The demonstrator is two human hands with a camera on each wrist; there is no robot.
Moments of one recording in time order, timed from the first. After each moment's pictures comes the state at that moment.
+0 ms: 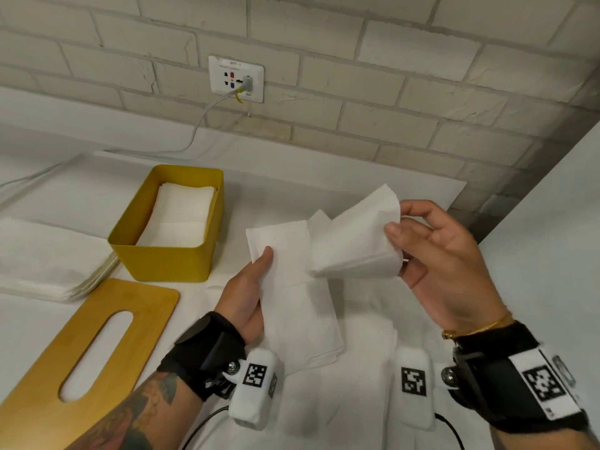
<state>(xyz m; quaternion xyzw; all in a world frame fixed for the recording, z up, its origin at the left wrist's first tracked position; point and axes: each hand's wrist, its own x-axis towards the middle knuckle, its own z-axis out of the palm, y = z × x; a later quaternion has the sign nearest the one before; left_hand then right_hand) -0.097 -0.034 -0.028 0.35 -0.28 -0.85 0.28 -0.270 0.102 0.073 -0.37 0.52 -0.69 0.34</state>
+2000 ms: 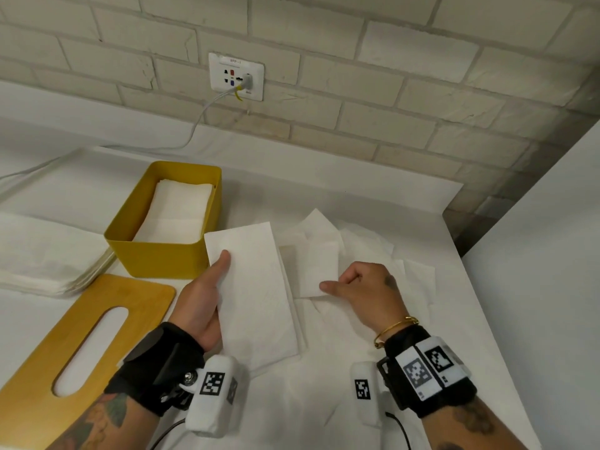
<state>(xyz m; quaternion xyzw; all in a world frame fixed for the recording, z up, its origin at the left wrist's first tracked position) -0.056 -0.042 -0.034 0.39 -0.29 -0.80 0.34 -0.264 0.072 -0.012 -0.36 0.82 -0.39 0.23</state>
